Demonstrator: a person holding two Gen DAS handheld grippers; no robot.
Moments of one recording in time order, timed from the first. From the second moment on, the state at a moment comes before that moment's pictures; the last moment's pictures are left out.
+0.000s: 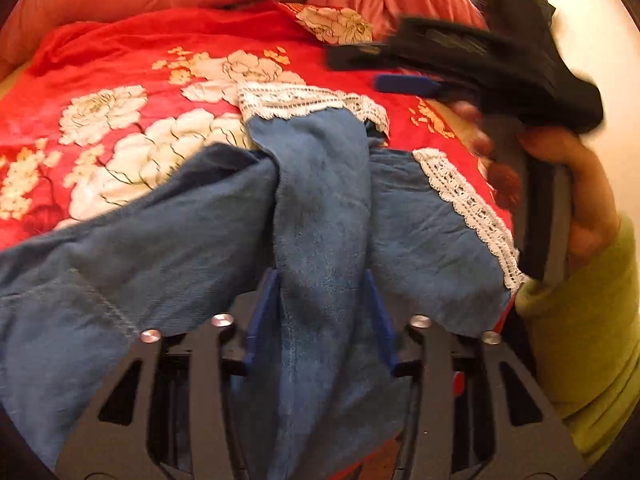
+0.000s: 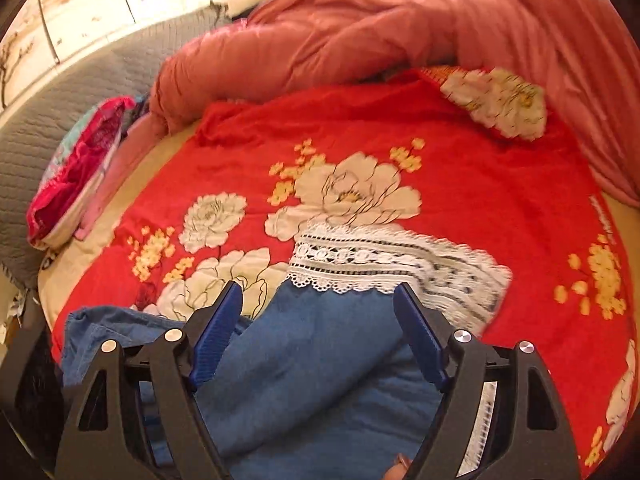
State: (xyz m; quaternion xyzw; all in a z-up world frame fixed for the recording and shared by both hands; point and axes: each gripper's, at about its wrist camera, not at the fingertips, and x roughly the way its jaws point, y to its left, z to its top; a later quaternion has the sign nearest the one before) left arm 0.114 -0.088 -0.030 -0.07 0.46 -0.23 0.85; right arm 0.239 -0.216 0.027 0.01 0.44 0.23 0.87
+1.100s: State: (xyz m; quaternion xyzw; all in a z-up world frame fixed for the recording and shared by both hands) left arm 0.107 -0.076 -0.030 -0.07 0.41 -0.26 0.87; right arm 0.228 -0.282 0.060 0.12 0.36 0.16 0.91
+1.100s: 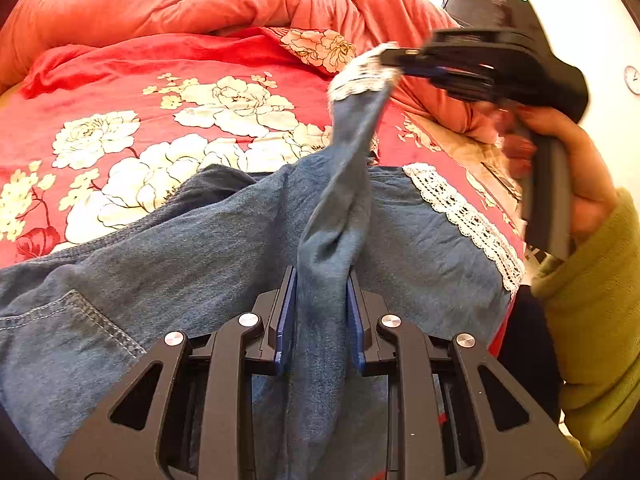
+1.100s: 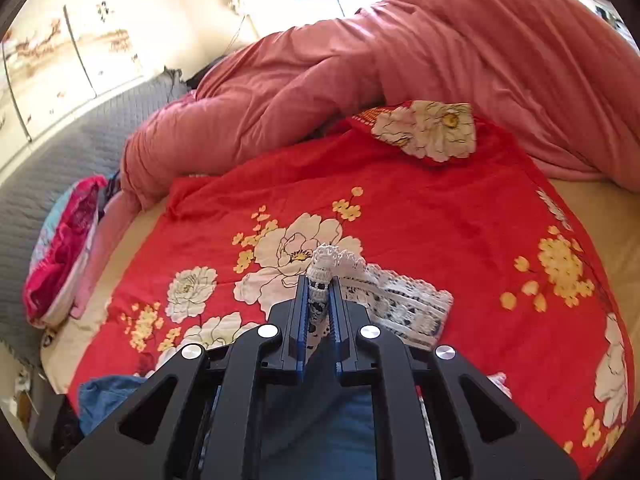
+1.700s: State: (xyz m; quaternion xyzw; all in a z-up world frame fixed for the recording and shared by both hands) left arm 0.096 -0.075 -0.010 -0.04 0.37 -0.30 0.88; right arm 0.131 -0.365 0.066 0.21 0.34 0.11 0.91
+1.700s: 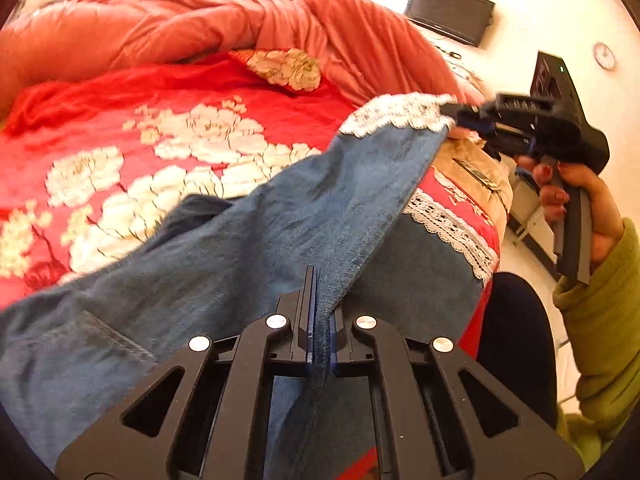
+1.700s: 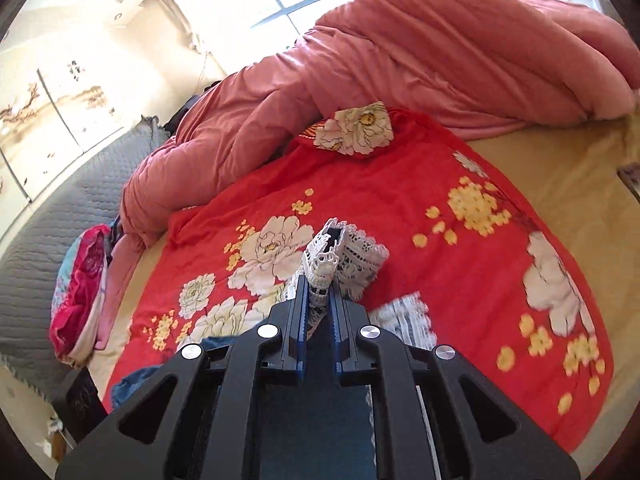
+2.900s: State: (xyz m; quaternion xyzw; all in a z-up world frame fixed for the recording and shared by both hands) left arm 0.036 -0.100 -0.046 0.08 0.41 -0.35 0.84; right arm 0.014 -0.411 -0.022 0.28 0.44 0.02 0.85
